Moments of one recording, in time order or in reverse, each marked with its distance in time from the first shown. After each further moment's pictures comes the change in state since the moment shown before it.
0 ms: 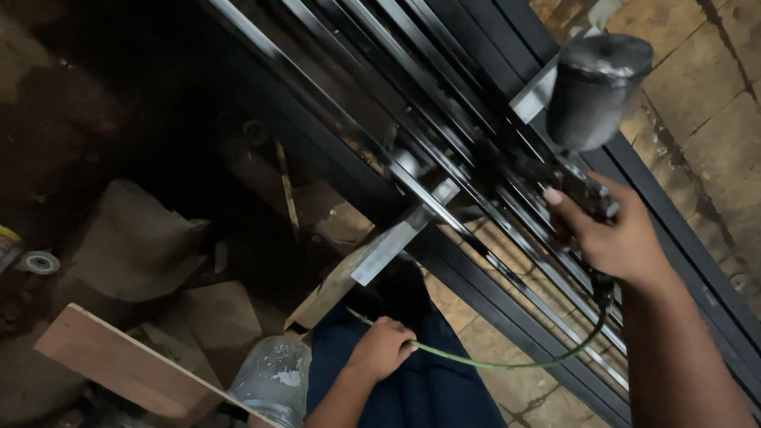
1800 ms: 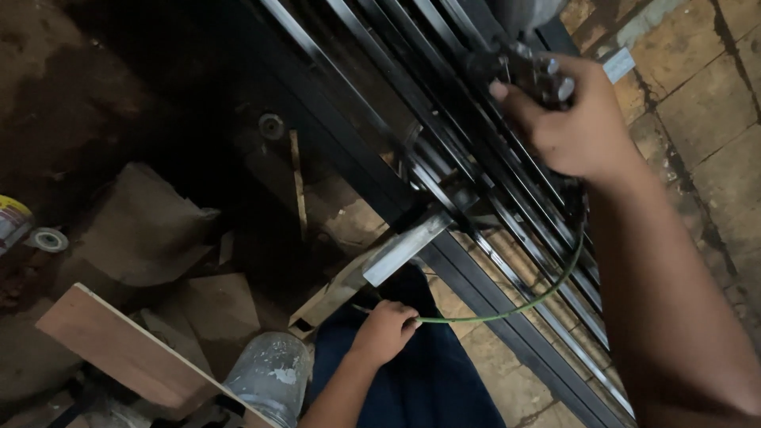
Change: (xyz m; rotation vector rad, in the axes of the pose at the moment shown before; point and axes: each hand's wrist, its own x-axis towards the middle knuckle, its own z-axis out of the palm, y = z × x) left_hand 0.008 0.006 -0.031 -0.129 0.297 0.000; right_hand 0.093 -0.116 0.034 -0.083 -0.117 -0.260
